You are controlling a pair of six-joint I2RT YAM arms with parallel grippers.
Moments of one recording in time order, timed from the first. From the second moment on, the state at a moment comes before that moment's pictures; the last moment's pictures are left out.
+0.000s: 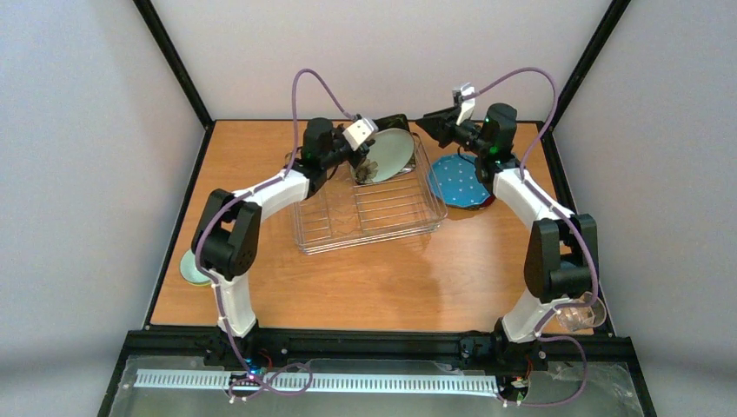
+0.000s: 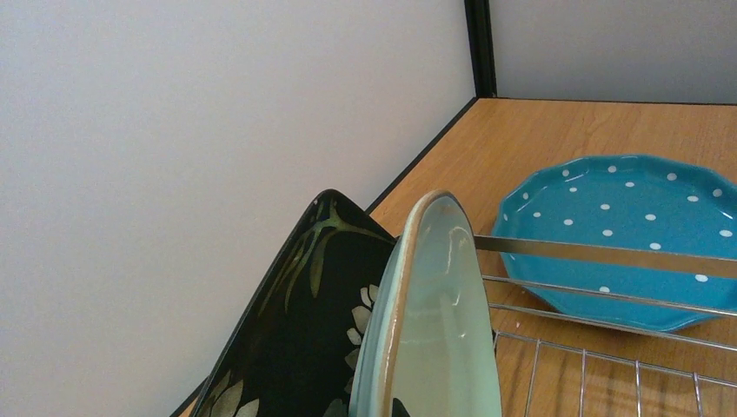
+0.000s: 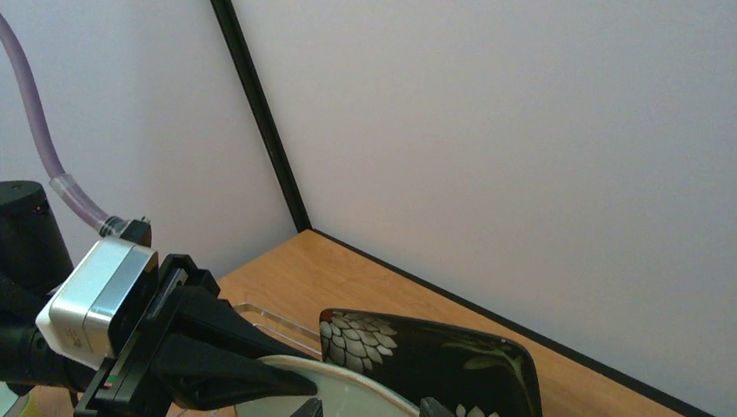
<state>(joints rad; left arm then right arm) -0.44 1.90 1.33 0.37 0.39 0.37 0.16 1.69 1.26 0.43 -0.73 0.20</state>
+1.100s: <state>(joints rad) -0.44 2.01 1.38 0.44 0.42 0.36 0.16 1.69 1.19 0.47 -0.72 0.16</state>
